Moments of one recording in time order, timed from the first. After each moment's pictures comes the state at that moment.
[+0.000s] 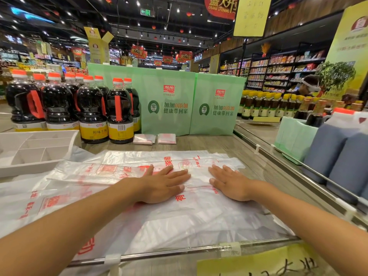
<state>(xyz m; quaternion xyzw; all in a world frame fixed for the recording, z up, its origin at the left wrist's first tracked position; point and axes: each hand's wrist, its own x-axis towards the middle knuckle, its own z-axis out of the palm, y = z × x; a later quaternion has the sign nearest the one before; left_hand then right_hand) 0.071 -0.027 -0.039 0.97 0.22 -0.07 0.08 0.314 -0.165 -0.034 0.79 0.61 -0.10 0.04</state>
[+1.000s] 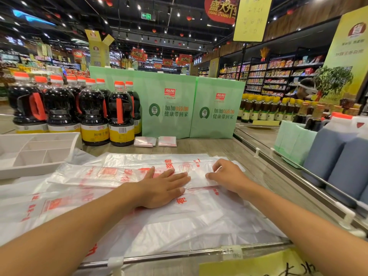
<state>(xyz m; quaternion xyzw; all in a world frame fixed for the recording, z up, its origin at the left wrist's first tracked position) 0.066 -0.034 -0.038 0.97 0.22 -0.05 0.08 0.288 -0.151 -0.019 0.82 0.46 -0.11 -0.32</state>
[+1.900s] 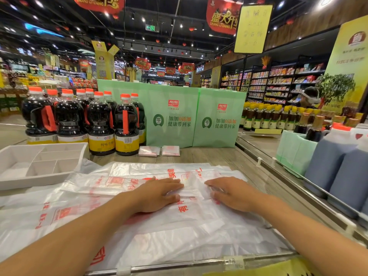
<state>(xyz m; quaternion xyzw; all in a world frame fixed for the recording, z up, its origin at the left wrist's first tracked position) 0.054 -0.009 -0.041 0.97 0.22 0.05 0.11 0.300 -0.178 -0.011 0.72 0.68 -0.02 -0.09</state>
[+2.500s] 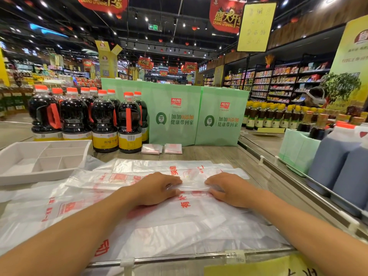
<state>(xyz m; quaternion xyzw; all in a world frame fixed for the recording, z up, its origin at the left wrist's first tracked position) 0.048 -0.002 -0.037 0.97 0.21 0.11 0.10 0.305 -0.160 -0.022 0.70 0.71 0.03 -0.05</state>
